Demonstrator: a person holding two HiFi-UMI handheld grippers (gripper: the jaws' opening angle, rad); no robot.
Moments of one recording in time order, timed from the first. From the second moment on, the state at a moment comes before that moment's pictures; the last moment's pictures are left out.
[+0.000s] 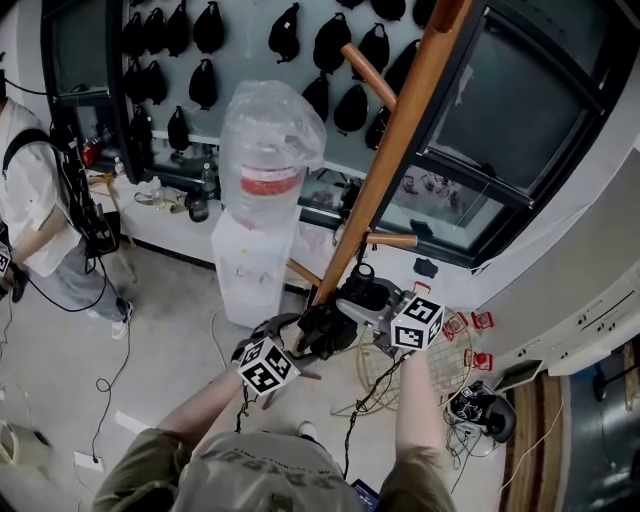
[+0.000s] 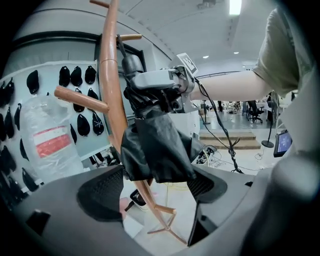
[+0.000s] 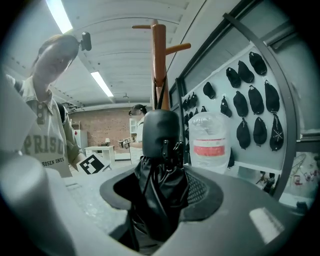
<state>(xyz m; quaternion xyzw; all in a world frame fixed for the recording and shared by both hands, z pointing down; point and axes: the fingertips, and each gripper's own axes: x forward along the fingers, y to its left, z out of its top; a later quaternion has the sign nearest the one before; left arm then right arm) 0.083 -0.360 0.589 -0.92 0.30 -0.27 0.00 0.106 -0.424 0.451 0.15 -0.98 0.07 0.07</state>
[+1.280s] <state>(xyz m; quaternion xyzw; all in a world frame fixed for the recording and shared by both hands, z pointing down) 0.059 -0.342 0.597 -0.92 0.30 -0.25 -0.04 0.118 -0.426 0.479 0.29 -0.96 0.06 0.04</state>
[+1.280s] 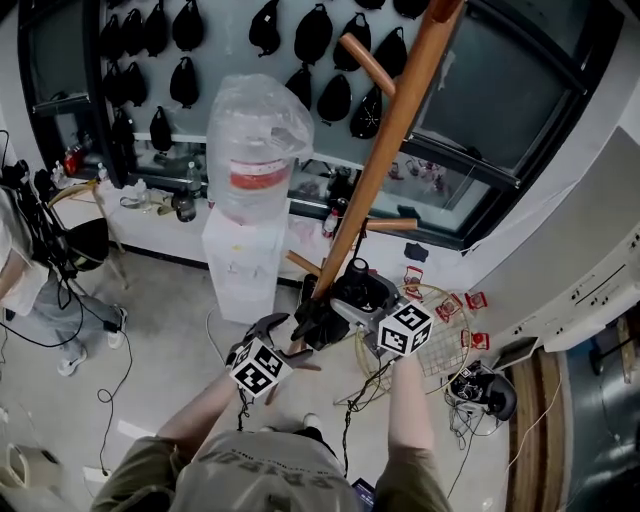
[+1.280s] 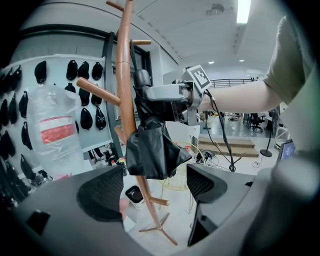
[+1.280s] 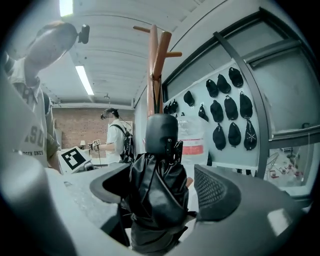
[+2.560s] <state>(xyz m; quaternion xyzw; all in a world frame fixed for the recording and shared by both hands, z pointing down) -0.004 -0.304 0.479 -0.88 0.48 -0.03 0.00 0.160 -0.248 0.439 0.67 -0.73 -0.12 -0.06</state>
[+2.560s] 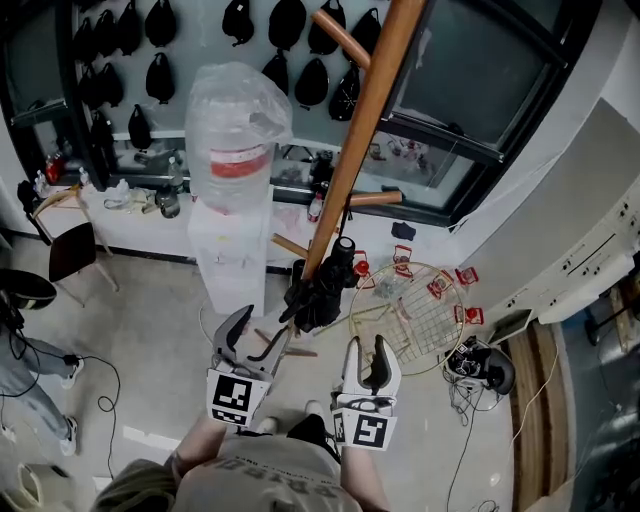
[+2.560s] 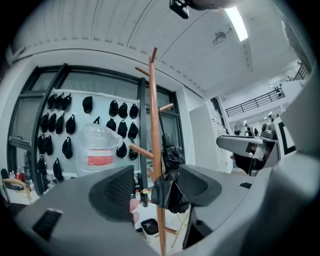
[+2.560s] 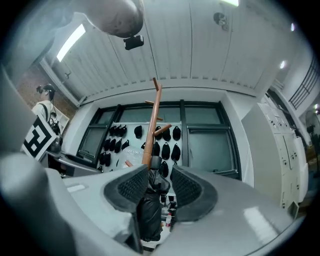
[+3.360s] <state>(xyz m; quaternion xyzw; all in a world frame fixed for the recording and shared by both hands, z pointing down) -0.004 -0.300 0.464 -0.86 0.51 0.00 0.02 0.151 -0.249 0.436 0.68 -0.72 -0.13 -0.05</state>
